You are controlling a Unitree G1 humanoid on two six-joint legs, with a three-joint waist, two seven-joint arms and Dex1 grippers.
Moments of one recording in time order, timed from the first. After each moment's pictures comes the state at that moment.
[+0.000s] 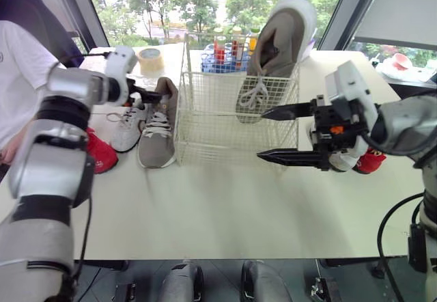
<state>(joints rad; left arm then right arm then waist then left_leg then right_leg) -1.41 0.61 -0.29 1.15 -0.23 0.63 -0.77 -0.75 -0.84 -0.16 -0.53 0.76 1.11 1.01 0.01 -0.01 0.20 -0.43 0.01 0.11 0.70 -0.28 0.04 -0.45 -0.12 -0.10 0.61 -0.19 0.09</state>
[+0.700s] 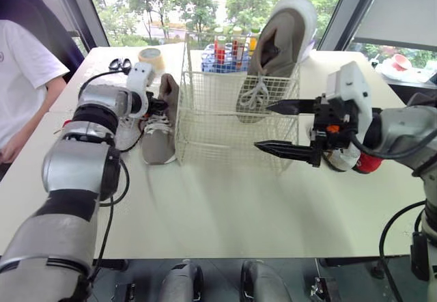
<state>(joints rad) -1.48 0.54 0.01 1.32 -0.10 0.59 -0.66 -0.69 -0.88 -0.21 -0.54 0.86 1.08 0.83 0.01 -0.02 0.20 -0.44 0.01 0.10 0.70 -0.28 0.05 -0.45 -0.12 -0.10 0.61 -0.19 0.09</state>
